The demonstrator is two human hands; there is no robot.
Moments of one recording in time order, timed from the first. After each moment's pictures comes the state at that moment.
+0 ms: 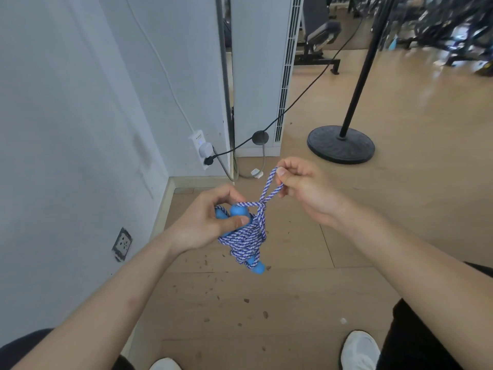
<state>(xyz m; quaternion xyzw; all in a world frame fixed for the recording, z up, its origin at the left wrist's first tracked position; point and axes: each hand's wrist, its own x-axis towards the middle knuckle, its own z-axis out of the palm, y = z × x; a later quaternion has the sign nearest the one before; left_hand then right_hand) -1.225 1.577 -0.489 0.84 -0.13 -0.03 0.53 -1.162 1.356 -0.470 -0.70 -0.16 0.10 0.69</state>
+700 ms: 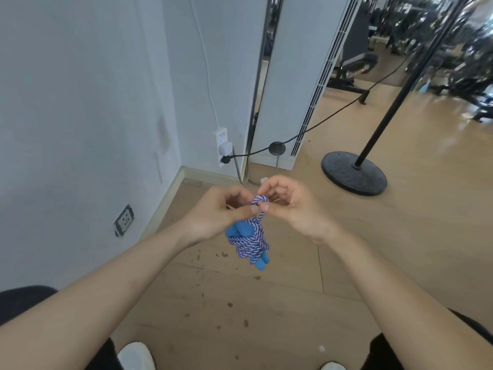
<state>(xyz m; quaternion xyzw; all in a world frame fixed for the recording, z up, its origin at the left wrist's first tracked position) -1.225 1.568 -0.493 0.80 -0.06 0.03 0.60 -1.160 1.377 -0.475 -0.75 -0.32 0.13 0.56</state>
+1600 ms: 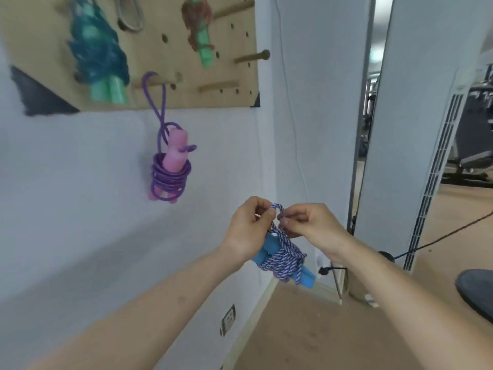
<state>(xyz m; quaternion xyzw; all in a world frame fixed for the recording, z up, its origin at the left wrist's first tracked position) -1.244 1.654 -0.313 0.79 0.11 0.34 0.49 -1.127 1.530 -0.322 -0.66 -0.40 0.15 0.62</state>
